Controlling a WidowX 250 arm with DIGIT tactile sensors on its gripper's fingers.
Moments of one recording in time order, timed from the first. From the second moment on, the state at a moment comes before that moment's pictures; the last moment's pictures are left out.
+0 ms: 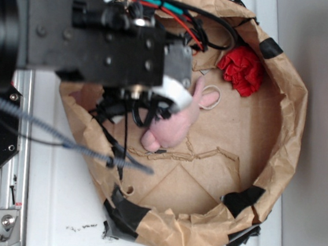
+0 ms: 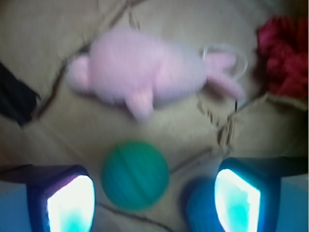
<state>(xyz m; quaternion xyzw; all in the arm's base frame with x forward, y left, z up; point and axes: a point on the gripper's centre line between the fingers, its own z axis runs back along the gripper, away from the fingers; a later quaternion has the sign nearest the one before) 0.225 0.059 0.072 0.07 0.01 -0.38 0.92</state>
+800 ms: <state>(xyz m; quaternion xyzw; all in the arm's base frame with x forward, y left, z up) 0.230 0.099 0.025 0.11 0.06 -0.40 0.91</state>
